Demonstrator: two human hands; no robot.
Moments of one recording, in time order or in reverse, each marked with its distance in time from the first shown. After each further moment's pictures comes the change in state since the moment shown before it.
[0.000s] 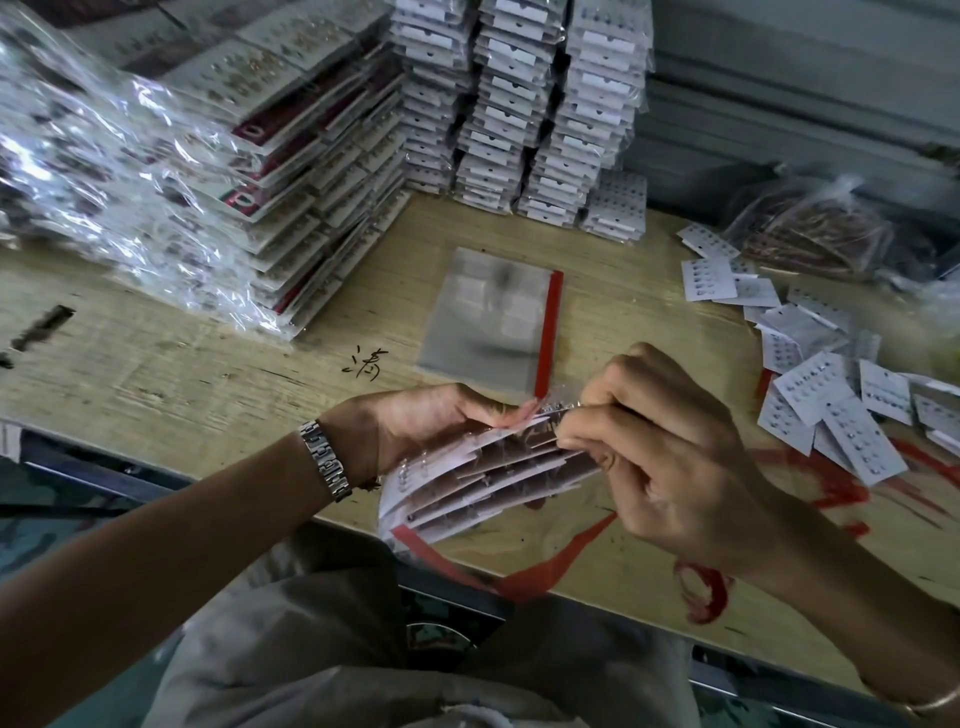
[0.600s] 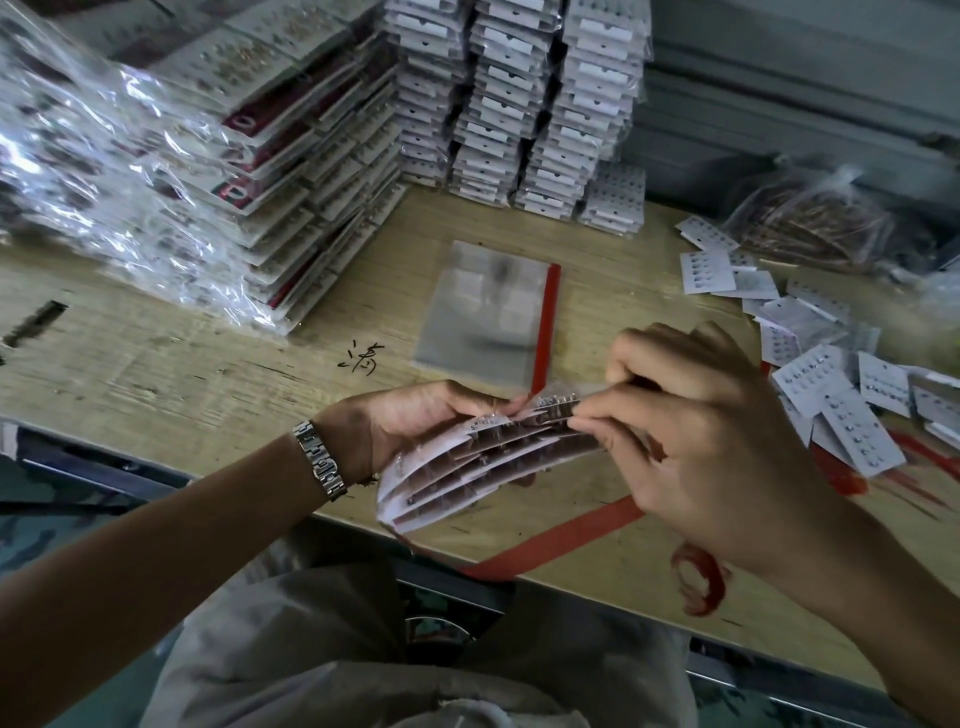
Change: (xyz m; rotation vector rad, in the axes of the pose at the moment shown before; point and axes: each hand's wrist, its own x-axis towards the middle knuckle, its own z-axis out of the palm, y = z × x) left_hand 0.003 -0.008 -0.007 -0.174 -0.056 -0.002; right_hand 0.002 -0.006 -0.021 -0.232 -0.108 0.170
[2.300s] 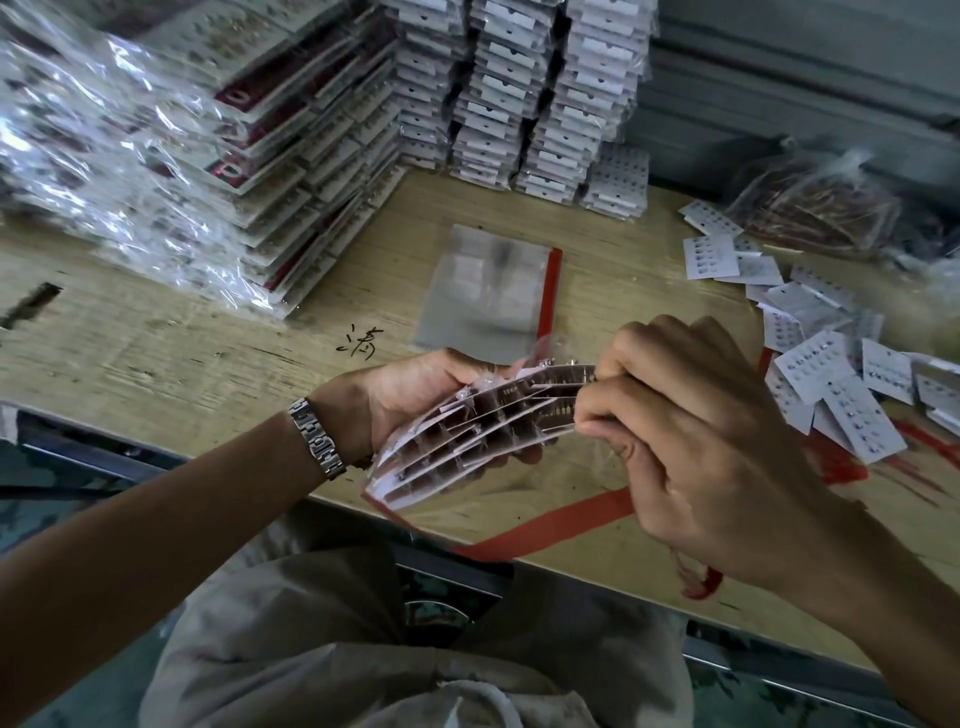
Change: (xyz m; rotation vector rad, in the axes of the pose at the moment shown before) left_hand -0.009 0.016 0.021 0.057 -0.202 0.076; right_hand -0.004 -0.011 -0.002 0.005 0.011 -0.062
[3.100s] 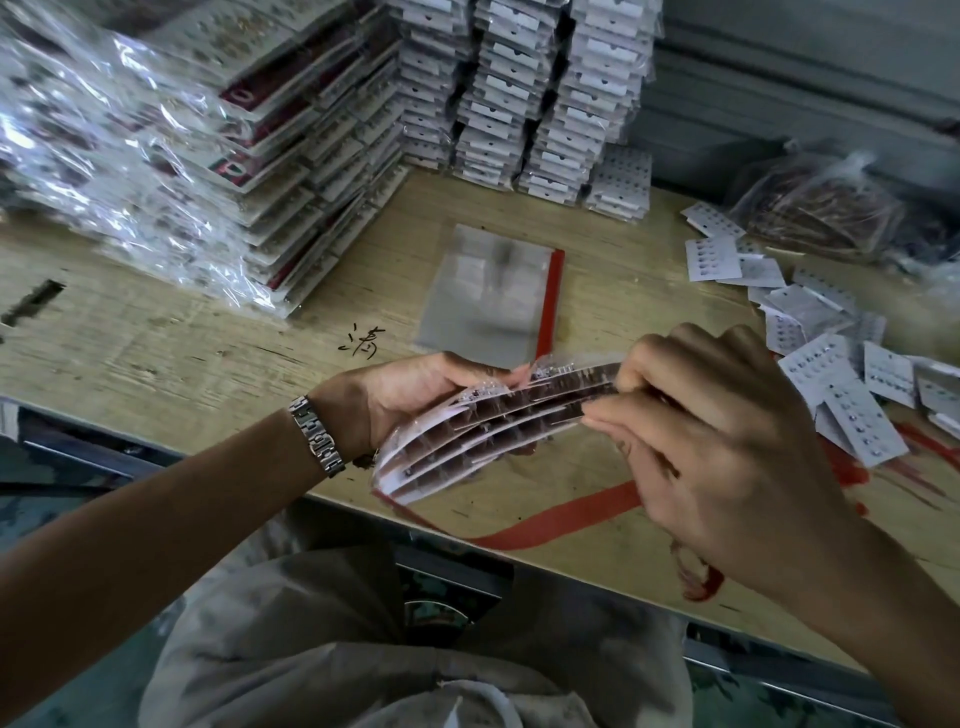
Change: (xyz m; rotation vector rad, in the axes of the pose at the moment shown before) left_hand -0.002 -0.007 -0.022 -0.054 0.094 -0.082; right_hand -0.007 0.005 0.003 -0.120 0.064 -0.018
